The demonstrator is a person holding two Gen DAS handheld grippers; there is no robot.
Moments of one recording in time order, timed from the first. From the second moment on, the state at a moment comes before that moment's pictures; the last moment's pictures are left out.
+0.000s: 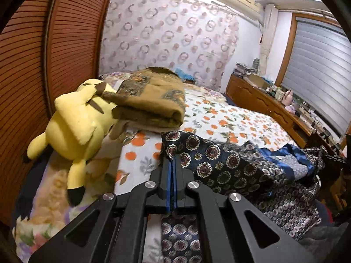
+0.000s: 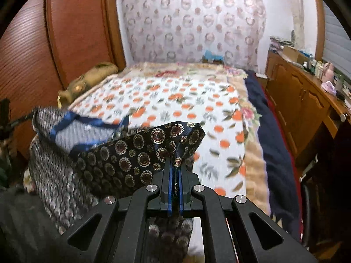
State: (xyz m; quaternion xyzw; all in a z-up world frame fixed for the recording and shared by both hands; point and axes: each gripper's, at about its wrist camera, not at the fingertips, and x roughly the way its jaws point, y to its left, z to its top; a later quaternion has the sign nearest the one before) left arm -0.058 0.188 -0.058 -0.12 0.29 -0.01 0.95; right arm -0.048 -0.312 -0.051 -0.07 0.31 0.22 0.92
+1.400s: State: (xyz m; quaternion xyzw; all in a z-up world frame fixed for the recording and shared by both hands) left arm 0.058 0.184 -0.079 -0.04 0.40 -0.03 0.92; right arm 0.050 -0.284 -0.093 -0.06 0.37 0.20 0.91
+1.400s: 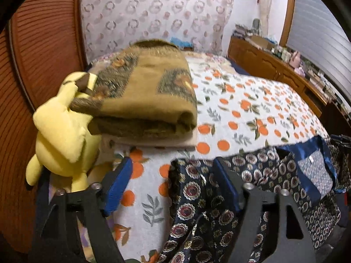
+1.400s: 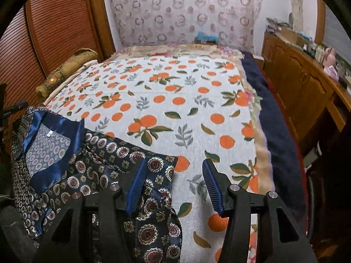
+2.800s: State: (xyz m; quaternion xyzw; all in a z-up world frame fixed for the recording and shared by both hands) left arm 0.048 0.152 -0.072 -0.05 0.39 -0.09 0.91; right arm 0.039 -0.253 -0.095 -0.10 0.37 0.27 0.89
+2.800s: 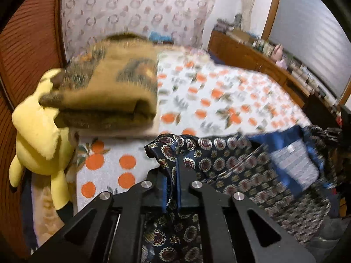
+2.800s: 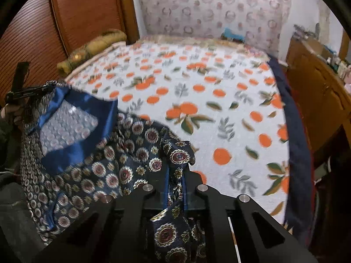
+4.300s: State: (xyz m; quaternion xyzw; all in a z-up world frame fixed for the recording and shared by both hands) left arm 0.141 0.125 -0.014 -0.01 0.33 -0.05 0.94; right arm 0.194 -0.206 0.012 -0.13 0.31 0.17 0.93
